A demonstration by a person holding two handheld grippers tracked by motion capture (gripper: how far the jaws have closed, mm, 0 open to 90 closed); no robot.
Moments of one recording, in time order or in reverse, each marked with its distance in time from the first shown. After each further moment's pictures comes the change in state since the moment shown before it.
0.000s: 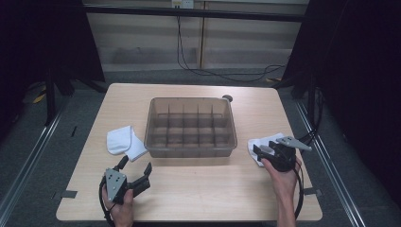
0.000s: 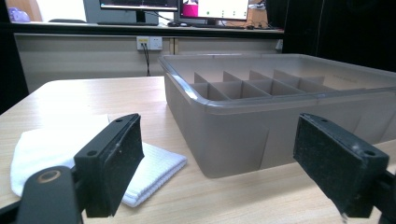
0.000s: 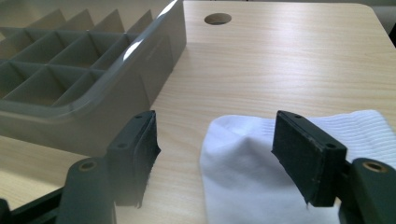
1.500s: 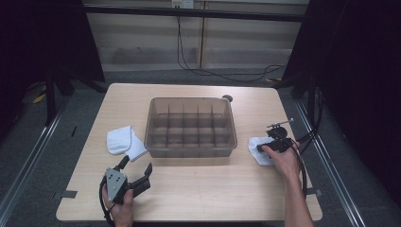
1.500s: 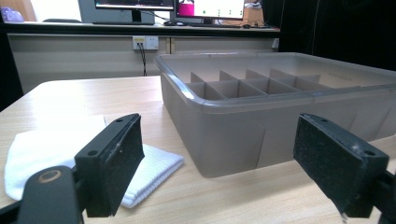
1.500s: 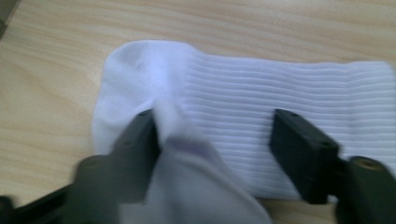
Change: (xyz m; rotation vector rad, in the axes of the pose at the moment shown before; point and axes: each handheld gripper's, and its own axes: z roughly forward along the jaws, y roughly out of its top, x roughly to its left) left arm 0.000 0.000 0.000 0.001 -0.013 -0.001; right arm -0.046 0.022 0.074 0.530 -0.071 -0.065
